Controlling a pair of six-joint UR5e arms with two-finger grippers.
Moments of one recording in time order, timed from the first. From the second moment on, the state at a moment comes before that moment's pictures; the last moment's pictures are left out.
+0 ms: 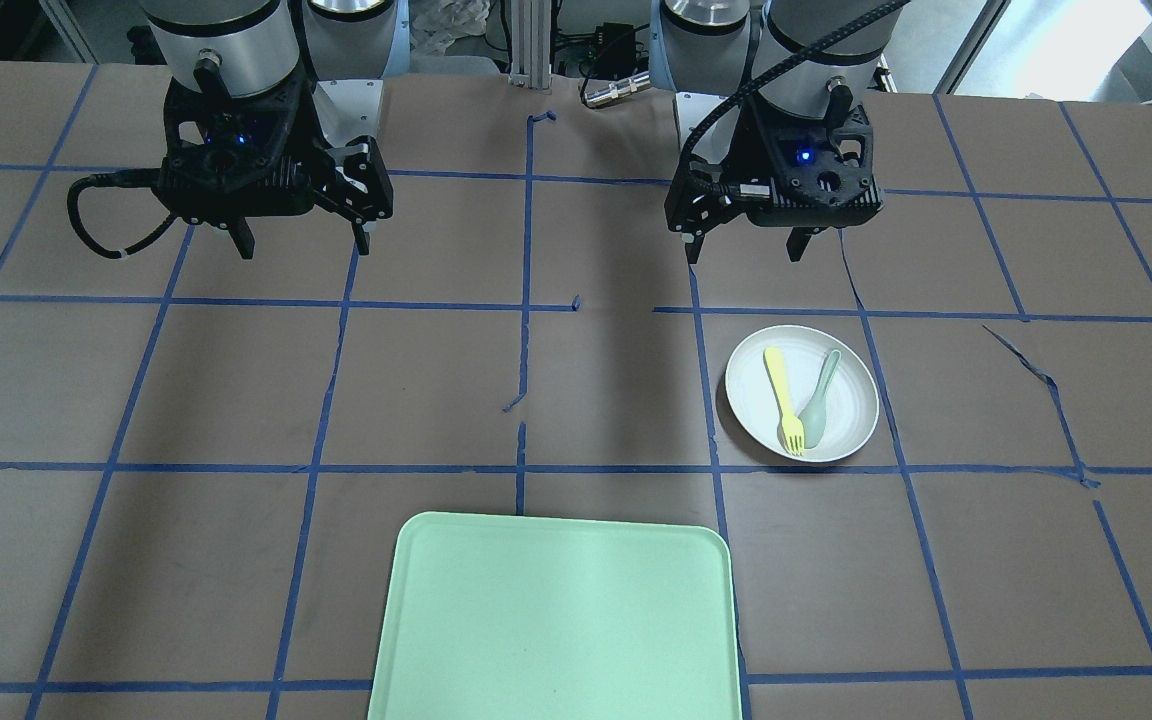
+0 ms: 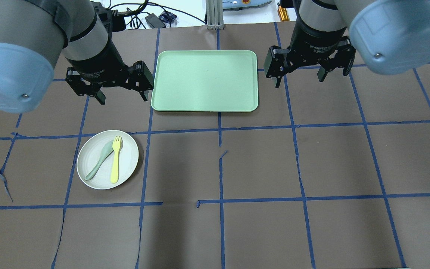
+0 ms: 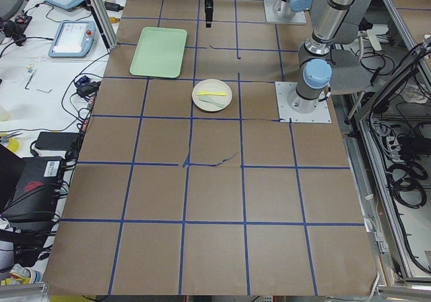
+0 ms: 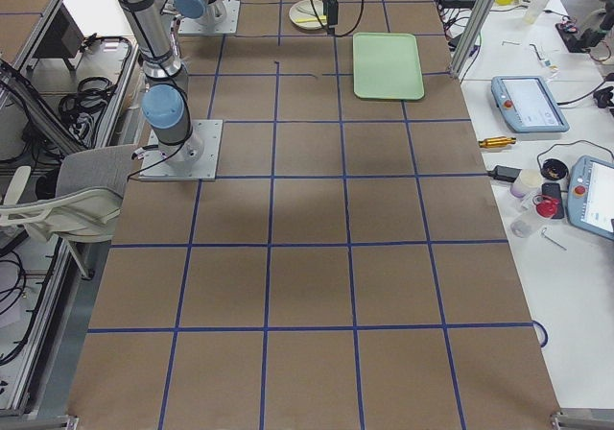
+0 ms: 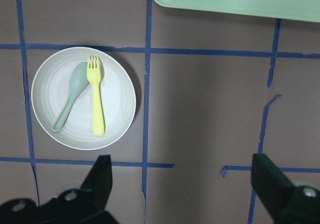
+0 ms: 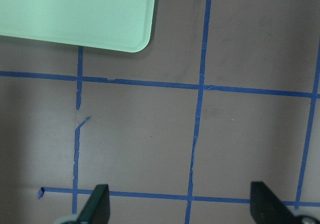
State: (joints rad) left arm -1.68 -1.55 -1.61 -1.51 1.59 -0.16; right arm 1.71 -1.54 1.52 -1.59 -1.60 0.06
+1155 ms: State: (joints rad) left arm -1.62 -1.57 -1.65 -1.48 1.59 -0.09; right arm 1.72 -1.54 1.52 -1.59 -1.60 0.06
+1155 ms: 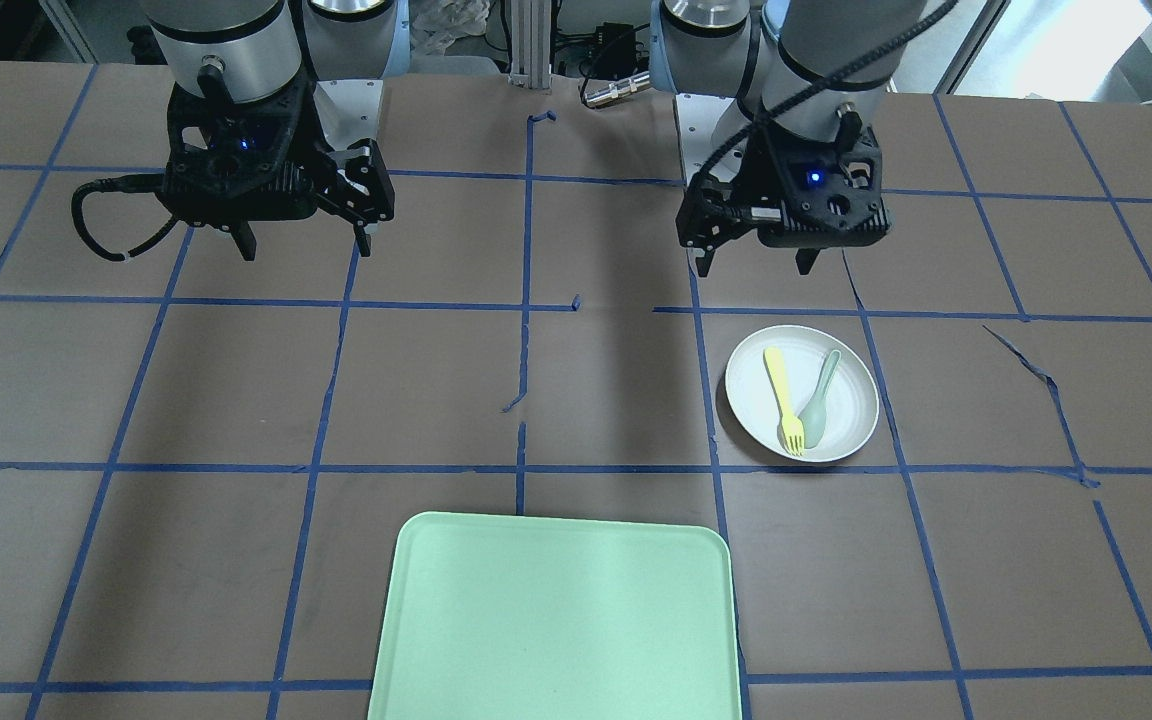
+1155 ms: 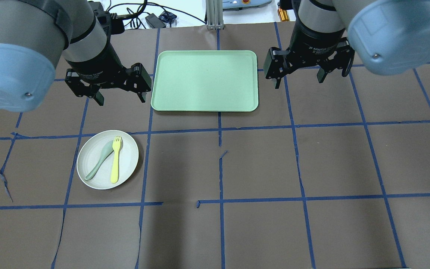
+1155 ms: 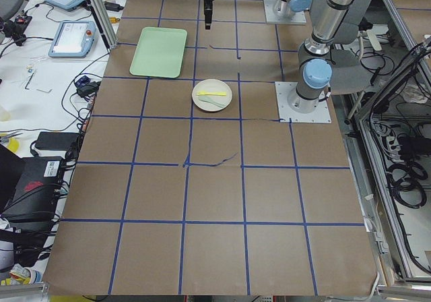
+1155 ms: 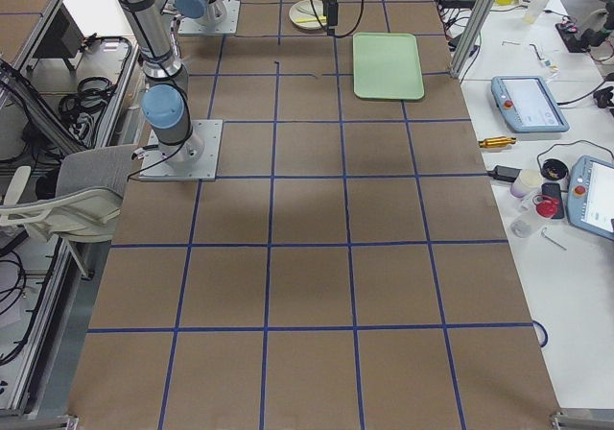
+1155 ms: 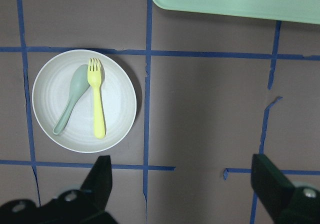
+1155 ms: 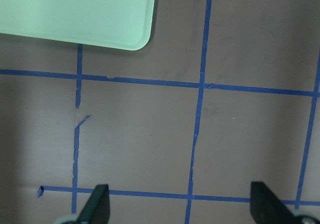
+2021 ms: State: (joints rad) left arm -1.10 -1.66 -2.19 -0.86 1.53 0.52; right arm 1.72 -1.53 1.52 -1.59 -1.60 0.06
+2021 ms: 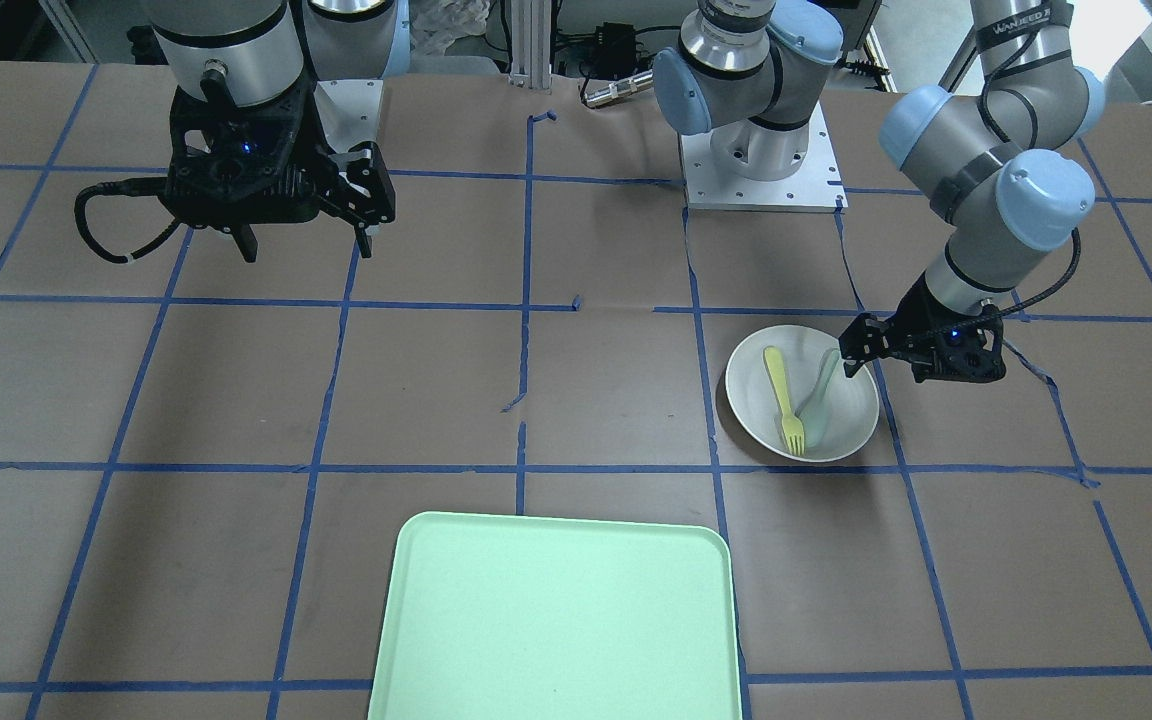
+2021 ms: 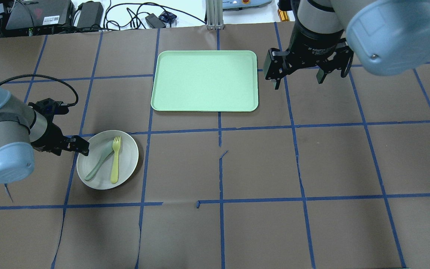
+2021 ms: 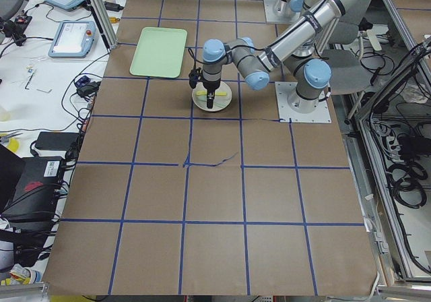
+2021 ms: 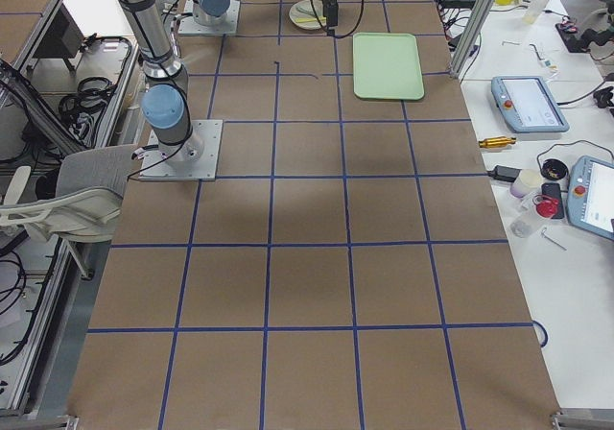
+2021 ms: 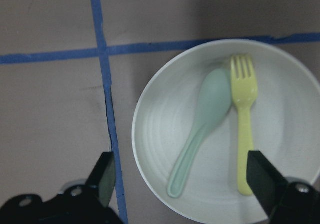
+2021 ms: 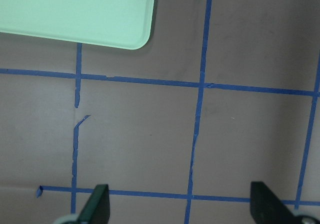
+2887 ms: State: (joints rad) left arm -1.07 -1.72 -2.21 -0.83 1.51 0.54; right arm 1.72 -1.53 1.52 -1.59 -1.60 0.06
